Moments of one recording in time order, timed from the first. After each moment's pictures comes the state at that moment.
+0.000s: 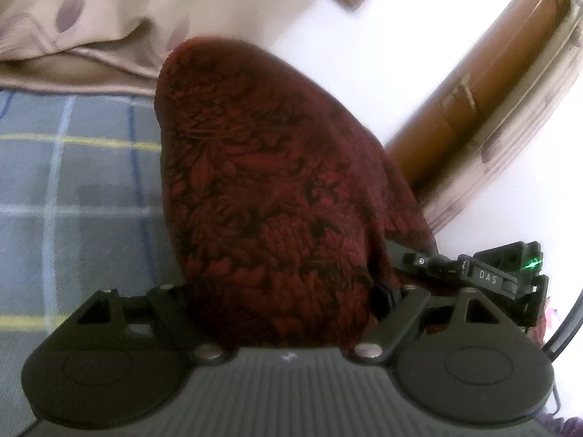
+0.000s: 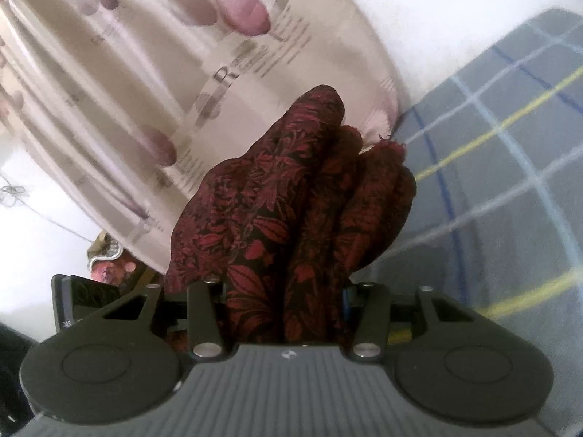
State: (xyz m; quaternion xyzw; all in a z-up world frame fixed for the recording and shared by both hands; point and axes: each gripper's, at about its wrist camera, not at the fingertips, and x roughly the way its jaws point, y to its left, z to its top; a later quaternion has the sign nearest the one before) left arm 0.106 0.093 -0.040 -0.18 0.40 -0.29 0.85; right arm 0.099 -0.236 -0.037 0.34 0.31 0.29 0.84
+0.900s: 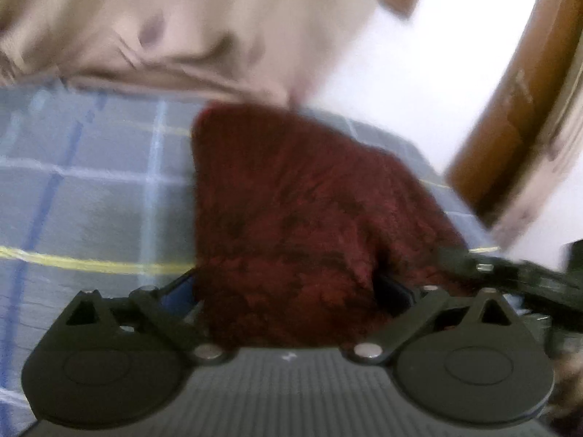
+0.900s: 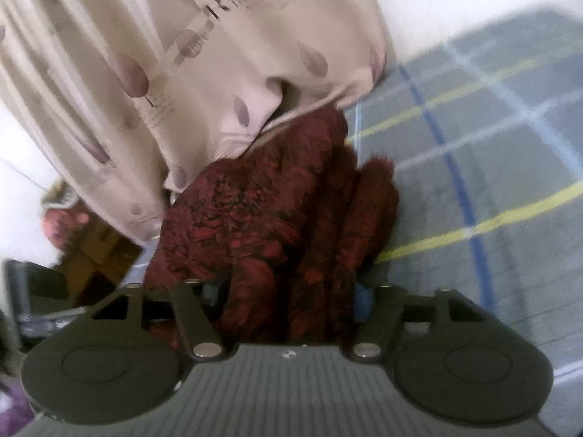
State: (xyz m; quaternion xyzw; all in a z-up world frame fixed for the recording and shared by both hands) left arm 0.047 0.101 -0.075 -0.11 0.34 -0.15 0.92; right arm 0.051 -0.179 -0.064 0.21 0.31 0.23 0.90
